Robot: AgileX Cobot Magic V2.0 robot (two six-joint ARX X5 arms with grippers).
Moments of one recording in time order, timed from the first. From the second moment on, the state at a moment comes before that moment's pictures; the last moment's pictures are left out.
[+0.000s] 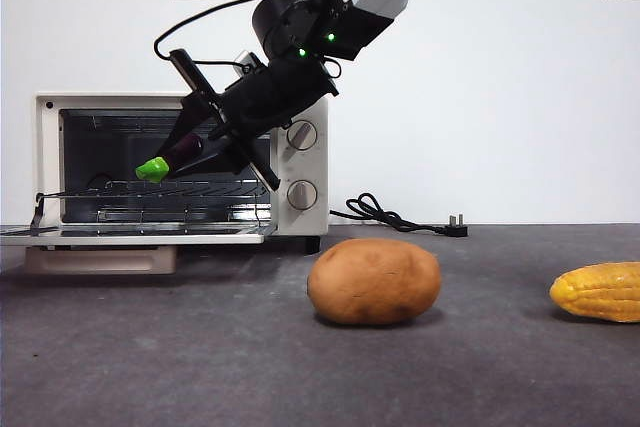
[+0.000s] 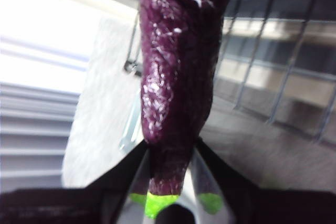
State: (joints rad) left arm -0.08 0.95 1.42 -1.13 0.26 0.13; right arm 0.64 2.41 2.10 -0.29 -0.58 0.69
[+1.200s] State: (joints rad) left arm -0.20 0.93 1.42 -1.19 0.17 0.15; right arm 0.69 2.41 2.11 -0.12 -0.18 0.72
